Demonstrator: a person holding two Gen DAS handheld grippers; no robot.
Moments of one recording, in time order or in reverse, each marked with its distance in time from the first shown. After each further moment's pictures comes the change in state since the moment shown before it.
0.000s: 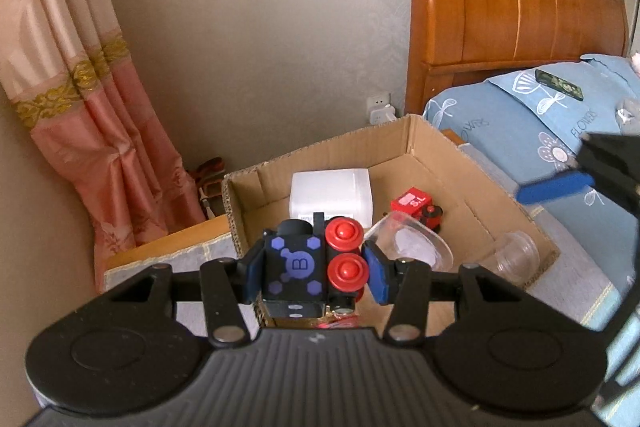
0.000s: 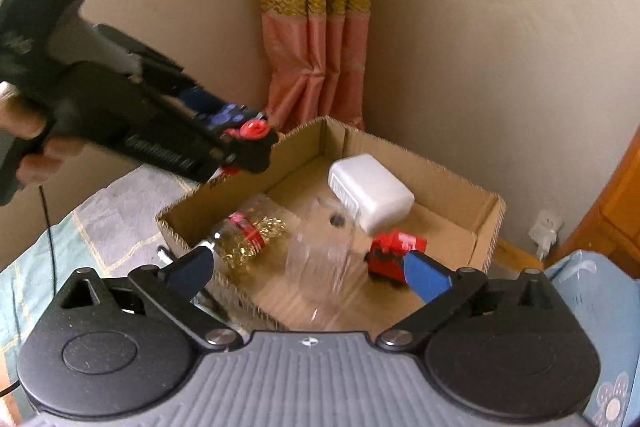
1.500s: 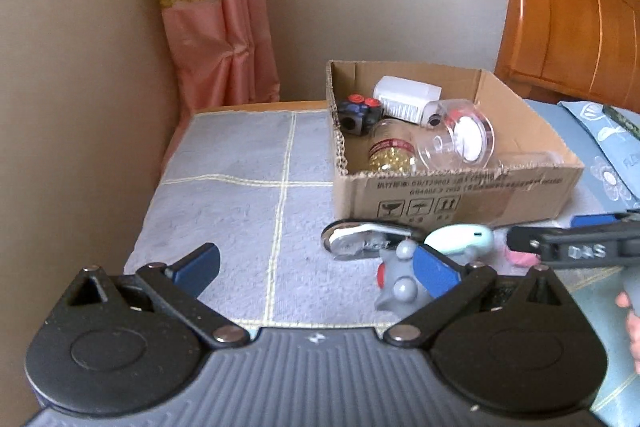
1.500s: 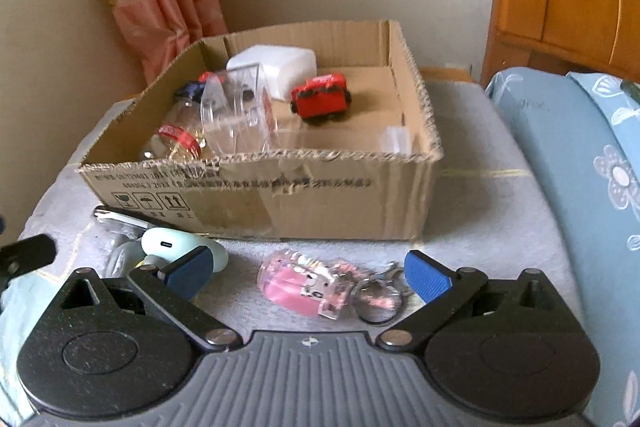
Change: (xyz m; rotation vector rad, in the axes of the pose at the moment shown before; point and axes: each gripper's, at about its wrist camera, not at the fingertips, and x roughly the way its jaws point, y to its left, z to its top) left arm -0.060 -0.019 -0.153 -0.307 -0.028 0.225; right arm 0.032 0.031 -0.096 0.479 0.072 -0.276
